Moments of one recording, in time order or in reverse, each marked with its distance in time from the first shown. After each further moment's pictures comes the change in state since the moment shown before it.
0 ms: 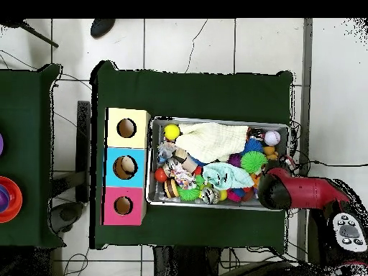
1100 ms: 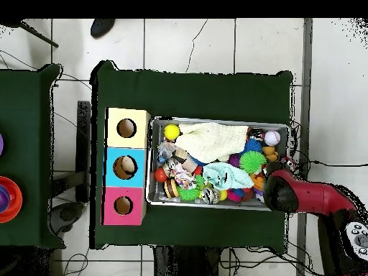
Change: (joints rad) arm -0.135 -0.016 0.135 0.056 0.011 -0.013 0.000
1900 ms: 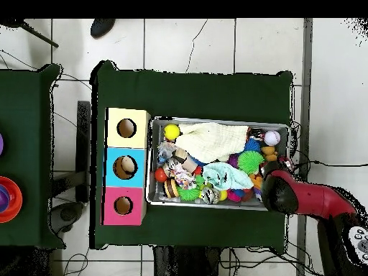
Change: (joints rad) arm -0.011 -0.045 0.027 0.058 0.062 0.000 0.000
